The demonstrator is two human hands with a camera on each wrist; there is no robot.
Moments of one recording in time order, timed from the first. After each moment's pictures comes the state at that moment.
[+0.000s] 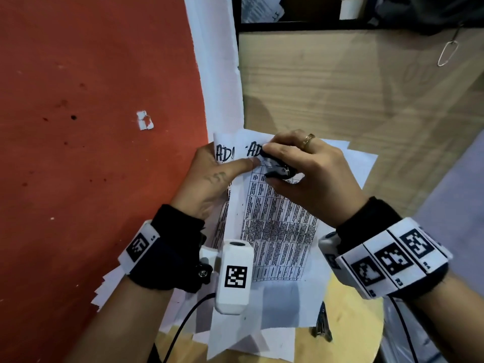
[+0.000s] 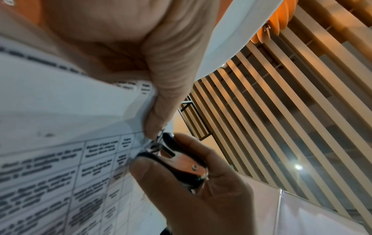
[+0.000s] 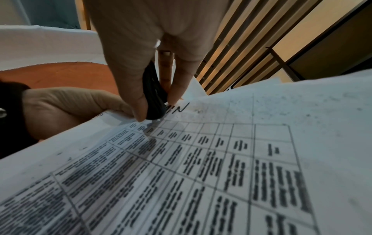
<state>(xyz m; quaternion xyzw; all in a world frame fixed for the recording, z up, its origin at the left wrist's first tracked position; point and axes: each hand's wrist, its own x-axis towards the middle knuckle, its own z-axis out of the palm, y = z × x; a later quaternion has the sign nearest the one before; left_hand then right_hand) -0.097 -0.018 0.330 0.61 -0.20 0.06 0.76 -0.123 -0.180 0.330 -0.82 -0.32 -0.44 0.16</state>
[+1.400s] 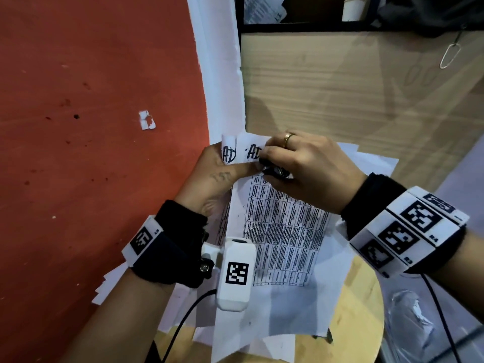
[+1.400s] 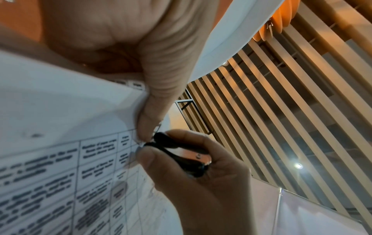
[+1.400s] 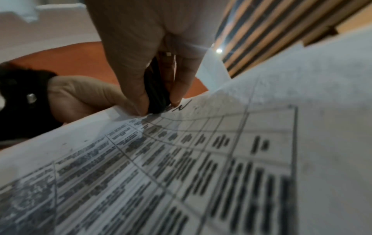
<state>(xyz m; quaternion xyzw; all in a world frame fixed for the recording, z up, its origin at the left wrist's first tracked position) -0.095 -0.018 0.329 0.61 -0.27 0.01 0.75 -0.115 -0.178 0.352 -0.84 -0.39 -0.37 0.00</state>
